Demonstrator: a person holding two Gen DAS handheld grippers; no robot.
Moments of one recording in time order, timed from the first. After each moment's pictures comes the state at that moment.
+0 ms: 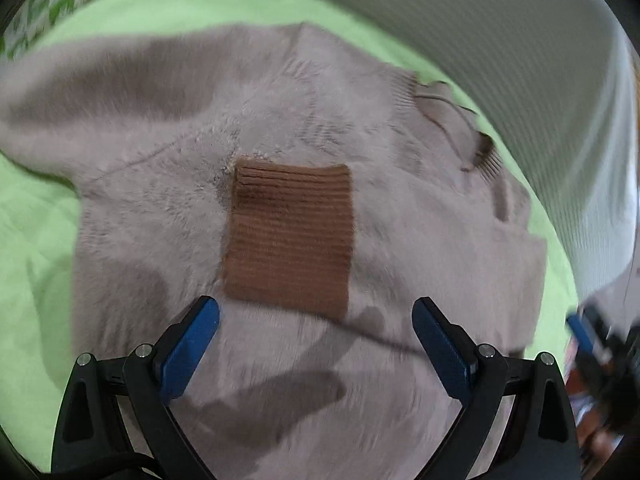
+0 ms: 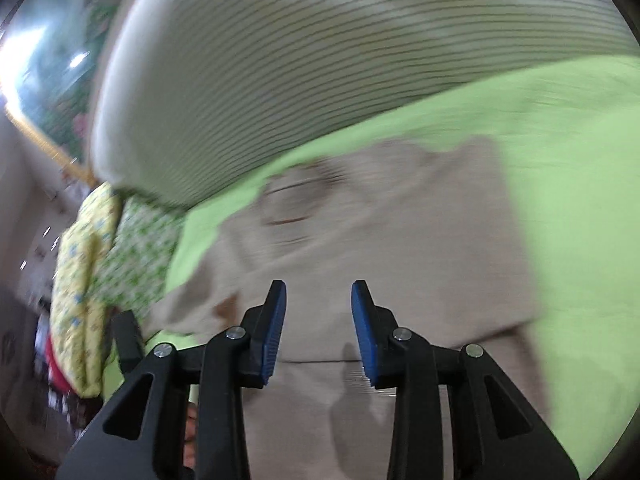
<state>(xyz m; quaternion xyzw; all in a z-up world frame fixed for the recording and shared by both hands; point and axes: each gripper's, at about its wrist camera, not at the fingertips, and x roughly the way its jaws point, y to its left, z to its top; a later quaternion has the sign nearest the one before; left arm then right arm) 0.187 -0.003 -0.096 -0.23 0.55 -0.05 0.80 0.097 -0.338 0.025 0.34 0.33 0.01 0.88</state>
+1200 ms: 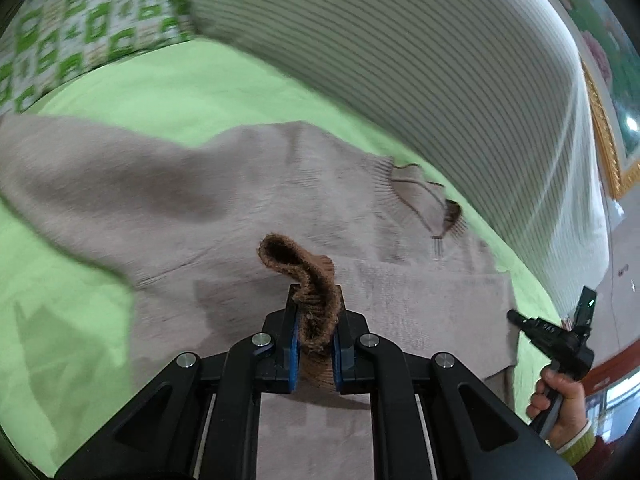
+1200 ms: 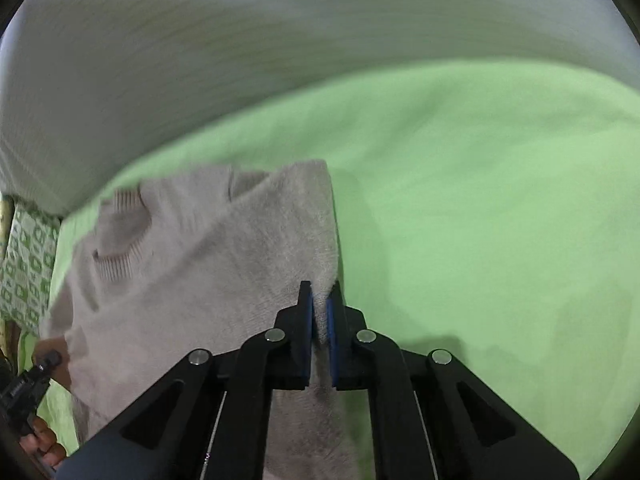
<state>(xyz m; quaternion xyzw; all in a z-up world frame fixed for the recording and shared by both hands) 0.179 0.030 -0.055 -0.22 0.44 -0.10 0.87 0.143 -0.430 -0.024 0.25 0.39 -0.13 0.88</state>
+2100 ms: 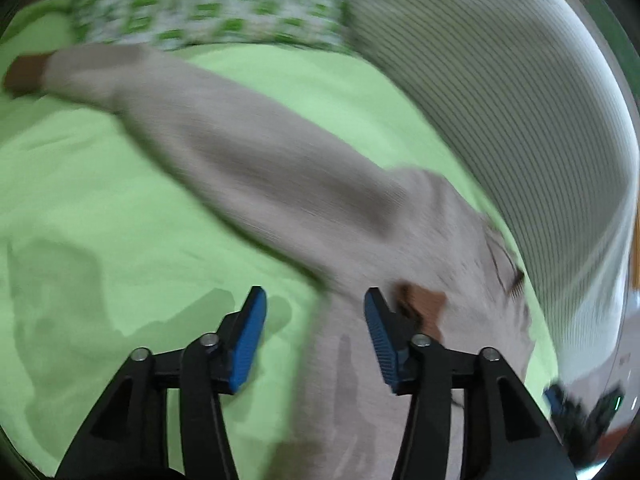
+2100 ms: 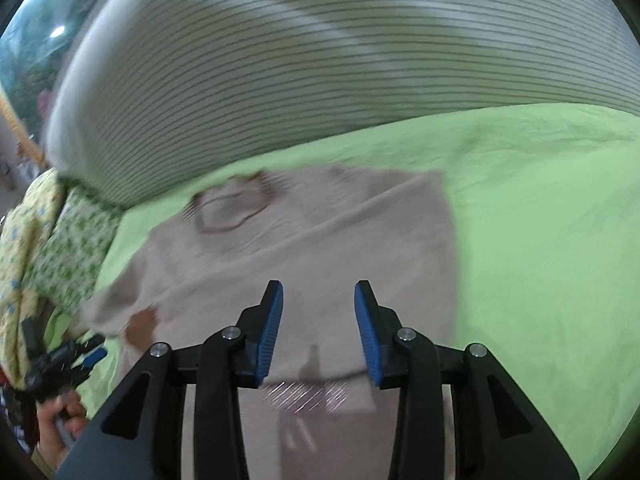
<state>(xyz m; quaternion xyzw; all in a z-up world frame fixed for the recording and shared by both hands) 0.135 0.175 -0.072 -0.33 0.44 0.04 0.83 0.090 -0.345 0.020 0.24 0.34 -0.07 0.91</state>
